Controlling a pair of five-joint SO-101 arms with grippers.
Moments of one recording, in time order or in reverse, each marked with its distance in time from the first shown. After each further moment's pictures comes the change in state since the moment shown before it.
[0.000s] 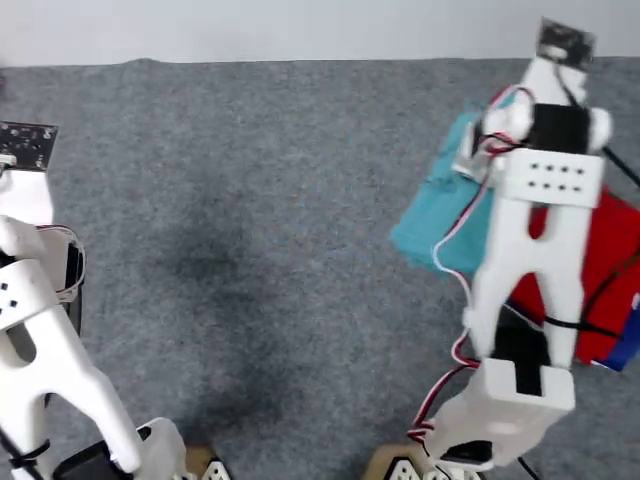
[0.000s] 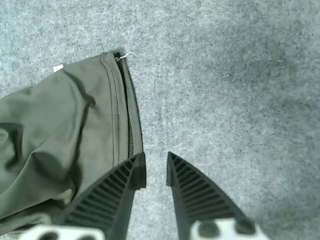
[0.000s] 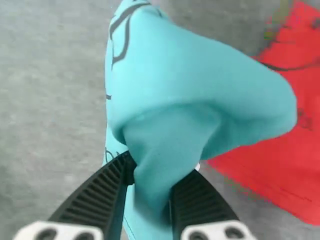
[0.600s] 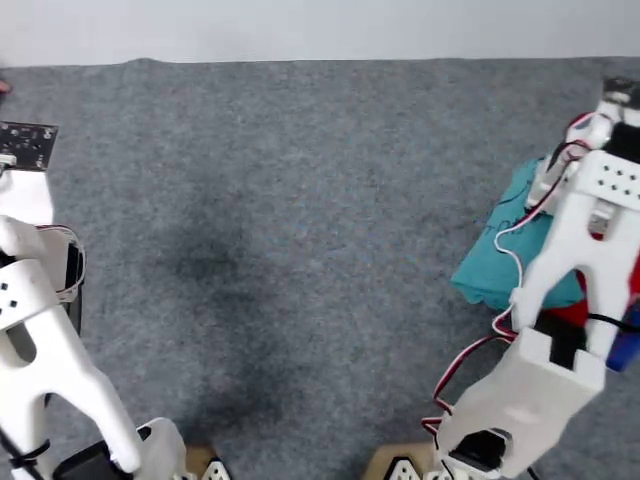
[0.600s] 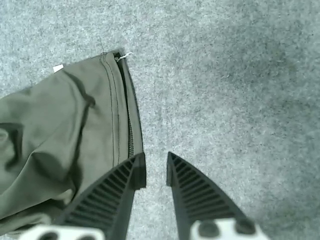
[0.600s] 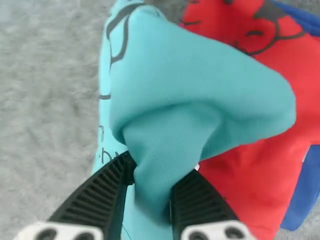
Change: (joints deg) left arm 0.0 0.0 0.0 0.0 0.0; right arm 15.6 11.0 2.6 -6.1 13.2
